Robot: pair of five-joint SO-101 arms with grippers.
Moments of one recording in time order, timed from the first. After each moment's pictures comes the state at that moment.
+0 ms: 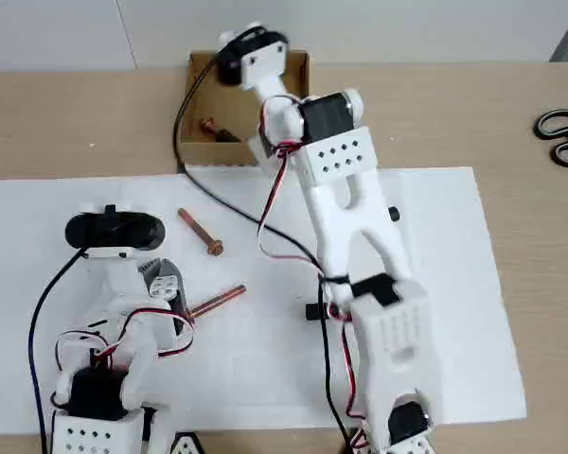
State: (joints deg) left arm 1.8 -82.6 70.5 65.0 13.1; right arm -26.2 32.3 -57.9 97.1 11.7
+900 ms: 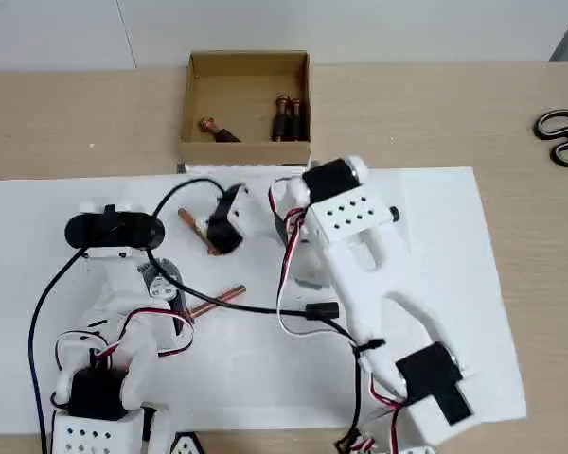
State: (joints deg) left arm 1.8 -82.6 70.5 65.0 13.1; right arm -28.6 -1.1 2.1 96.8 51.1
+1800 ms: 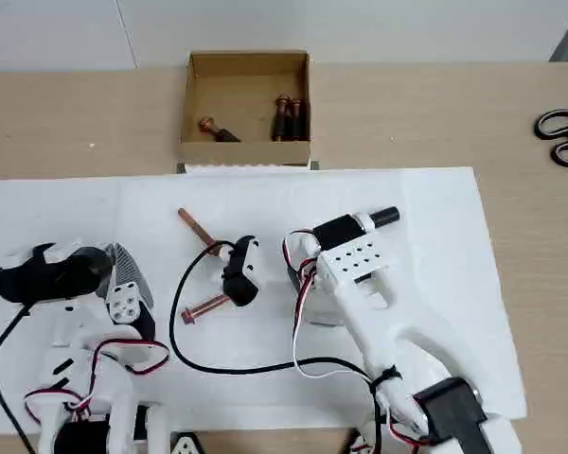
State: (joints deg) left arm -7.3 -103.5 69.8 65.7 13.0; right arm -28.6 -10.3 30.3 78.2 56.0
